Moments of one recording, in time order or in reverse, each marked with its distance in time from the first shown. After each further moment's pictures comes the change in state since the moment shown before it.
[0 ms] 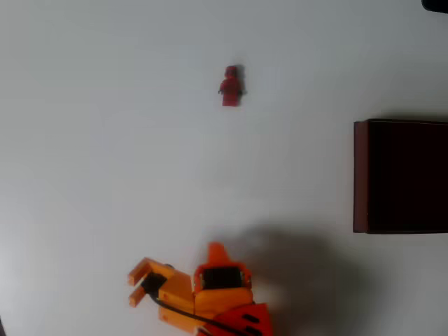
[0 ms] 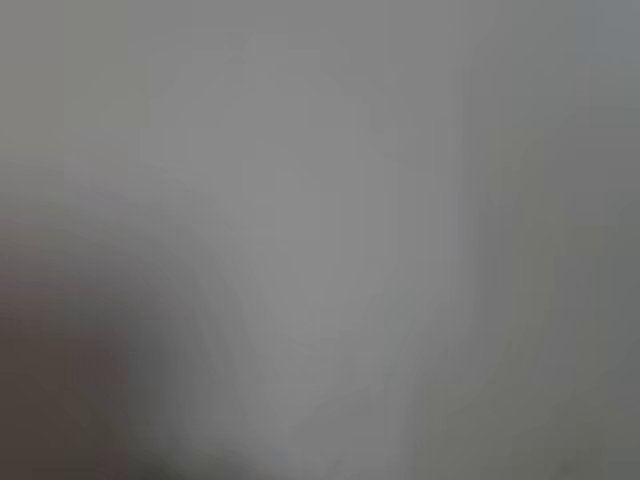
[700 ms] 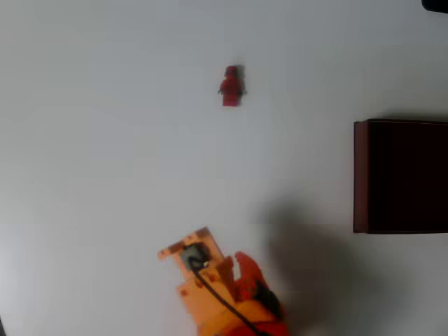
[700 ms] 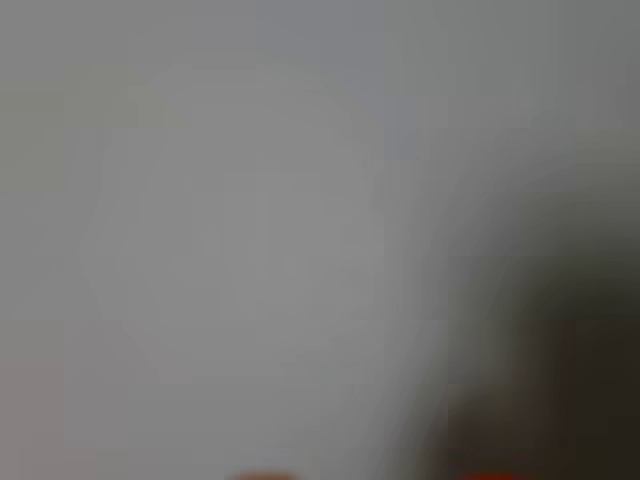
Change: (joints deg) arm 8.5 0.6 -8.9 10.3 48.3
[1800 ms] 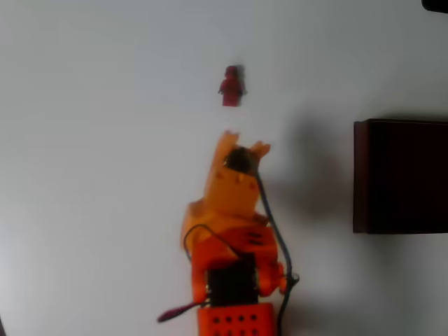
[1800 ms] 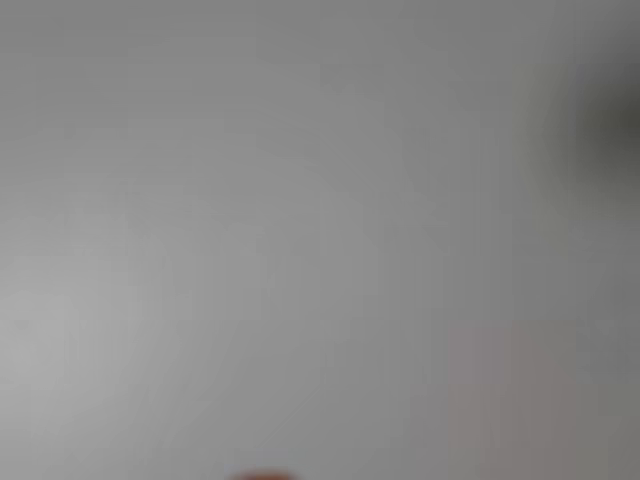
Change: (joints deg) arm -3.8 -63.5 -22.5 -26.0 55.6
